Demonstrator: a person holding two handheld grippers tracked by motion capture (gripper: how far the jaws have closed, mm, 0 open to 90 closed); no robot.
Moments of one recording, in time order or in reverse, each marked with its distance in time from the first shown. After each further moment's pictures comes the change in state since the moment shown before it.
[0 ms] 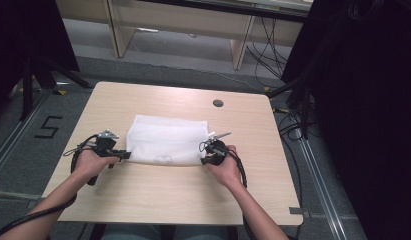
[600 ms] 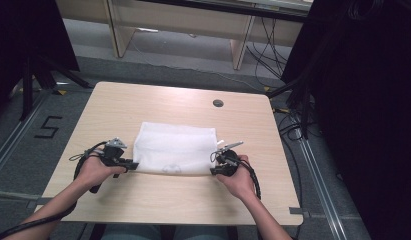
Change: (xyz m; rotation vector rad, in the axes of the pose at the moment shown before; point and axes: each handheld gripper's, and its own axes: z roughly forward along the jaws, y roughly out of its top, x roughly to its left) left arm -0.029 -0.007 -0.003 0.068 -0.081 0.073; right arm -0.005 -0.035 -0.030 0.027 -0.005 0.013
